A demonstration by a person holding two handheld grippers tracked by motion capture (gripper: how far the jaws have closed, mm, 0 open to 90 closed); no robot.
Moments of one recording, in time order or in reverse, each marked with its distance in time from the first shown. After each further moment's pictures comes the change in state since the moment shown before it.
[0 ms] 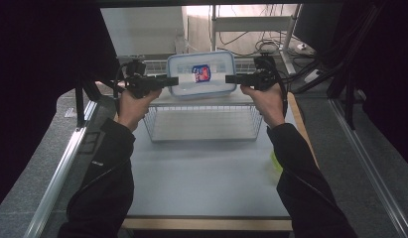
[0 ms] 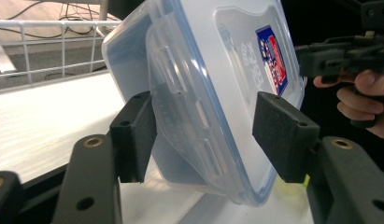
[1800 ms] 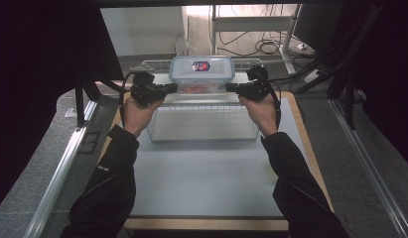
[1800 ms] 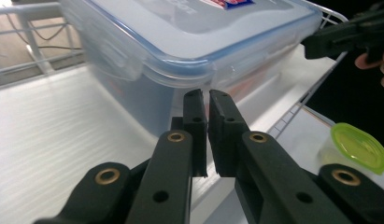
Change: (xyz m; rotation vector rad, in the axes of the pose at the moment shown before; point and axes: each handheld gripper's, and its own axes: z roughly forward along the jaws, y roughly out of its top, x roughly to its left) left arm -0.015 -0.023 0.015 0.058 0.128 0.178; right arm 0.005 -0.026 0.015 -0.002 -0.031 -0.087
